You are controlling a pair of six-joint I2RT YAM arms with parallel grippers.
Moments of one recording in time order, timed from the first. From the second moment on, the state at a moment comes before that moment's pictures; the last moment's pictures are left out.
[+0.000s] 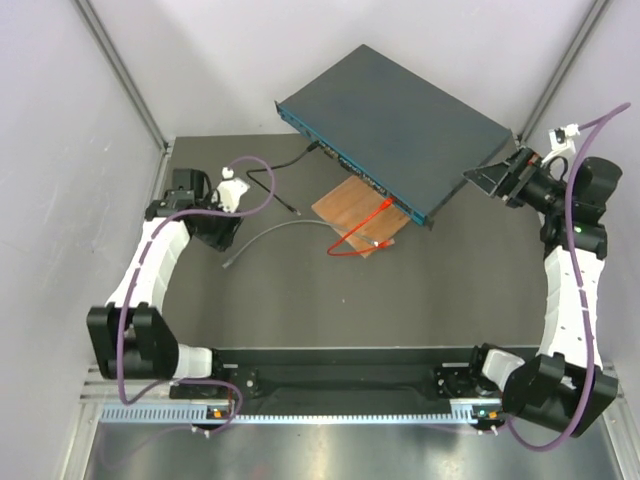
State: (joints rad) left arm -0.02 1.34 1.17 -0.81 0.22 0.56; right arm -0.35 1.09 1.08 -0.23 -0.95 0.56
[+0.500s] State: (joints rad) left arm 0.01 1.63 1.04 -0.74 0.16 0.67; right arm -0.36 1.05 1.23 -0.34 -0.95 0.39
